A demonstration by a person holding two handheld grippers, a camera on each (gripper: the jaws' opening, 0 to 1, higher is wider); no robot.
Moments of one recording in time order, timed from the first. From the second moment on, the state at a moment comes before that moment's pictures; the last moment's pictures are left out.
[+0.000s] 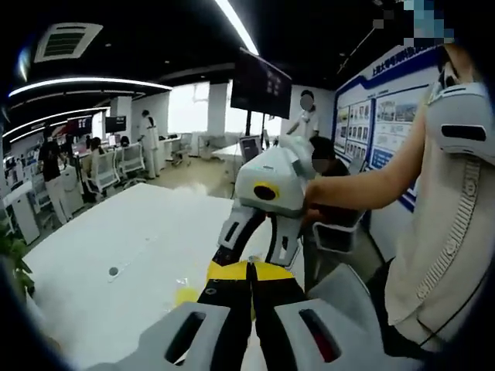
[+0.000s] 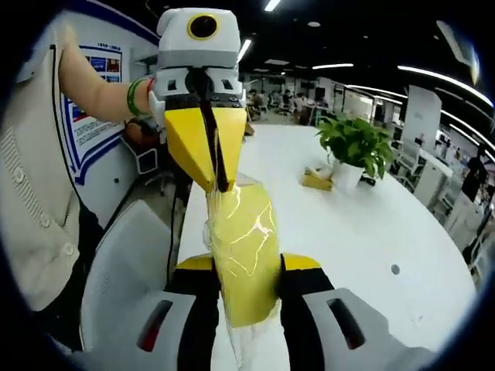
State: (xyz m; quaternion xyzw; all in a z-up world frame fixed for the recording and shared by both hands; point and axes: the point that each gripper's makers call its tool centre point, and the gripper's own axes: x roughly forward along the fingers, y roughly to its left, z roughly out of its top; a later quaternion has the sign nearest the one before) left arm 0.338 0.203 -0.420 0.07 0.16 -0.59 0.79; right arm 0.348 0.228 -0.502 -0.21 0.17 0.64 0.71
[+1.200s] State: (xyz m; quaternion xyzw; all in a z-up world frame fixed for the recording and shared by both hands) left arm 0.339 0.195 -0.437 0.09 0.18 -0.57 0.80; right arm 0.358 0.220 -0.517 -0.23 0.19 0.59 0.75
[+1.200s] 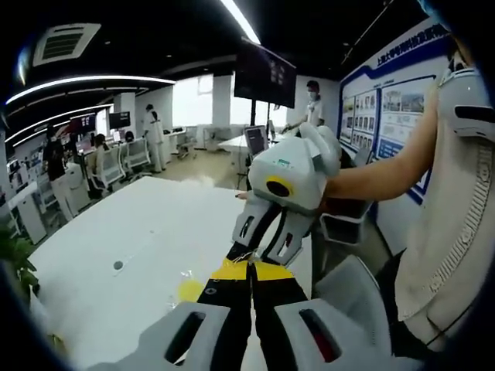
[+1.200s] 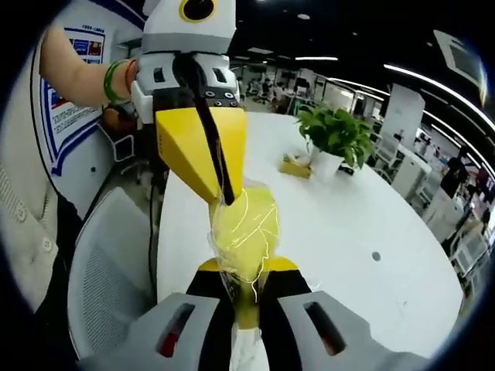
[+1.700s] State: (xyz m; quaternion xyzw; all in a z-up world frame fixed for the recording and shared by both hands) left arm 0.338 0.194 -0.438 0.09 0.18 -0.57 0.80; right arm 0.360 0.220 -0.517 -0.23 0.19 0.58 0.75
